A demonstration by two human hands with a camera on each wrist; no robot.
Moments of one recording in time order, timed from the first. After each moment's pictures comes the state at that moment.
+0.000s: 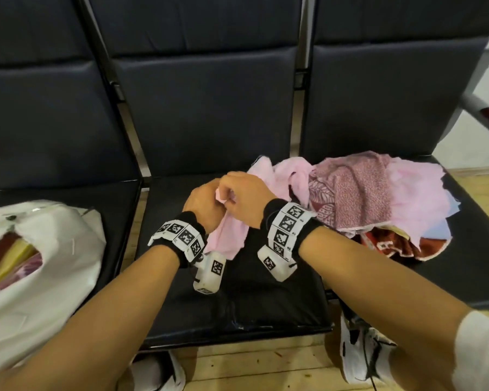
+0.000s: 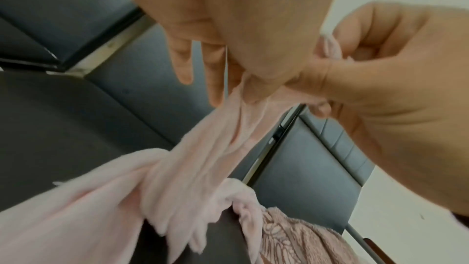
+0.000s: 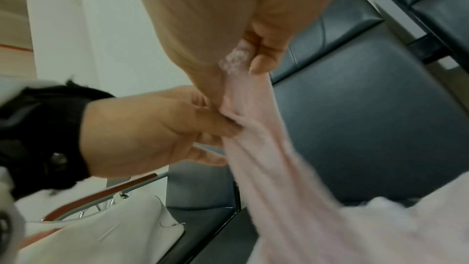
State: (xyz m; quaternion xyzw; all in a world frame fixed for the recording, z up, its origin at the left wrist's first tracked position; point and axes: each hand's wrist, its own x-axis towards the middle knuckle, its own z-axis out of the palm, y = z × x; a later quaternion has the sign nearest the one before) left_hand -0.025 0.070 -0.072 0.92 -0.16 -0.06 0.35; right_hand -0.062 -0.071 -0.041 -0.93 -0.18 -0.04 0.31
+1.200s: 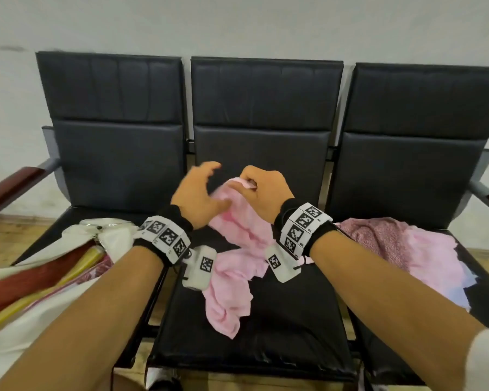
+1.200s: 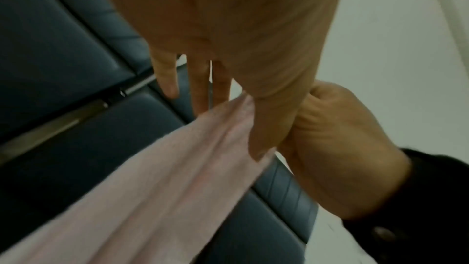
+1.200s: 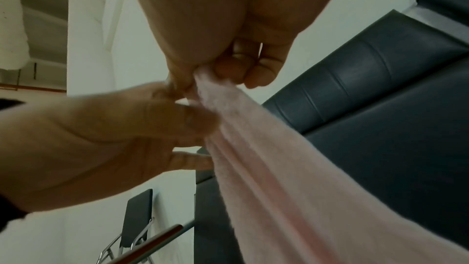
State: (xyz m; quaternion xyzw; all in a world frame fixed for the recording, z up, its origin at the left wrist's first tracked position) left_hand -0.051 0.189 0.066 0.90 -0.16 0.11 0.39; right_hand -0.064 0.001 0.078 -0.90 -0.19 -0.18 0.34
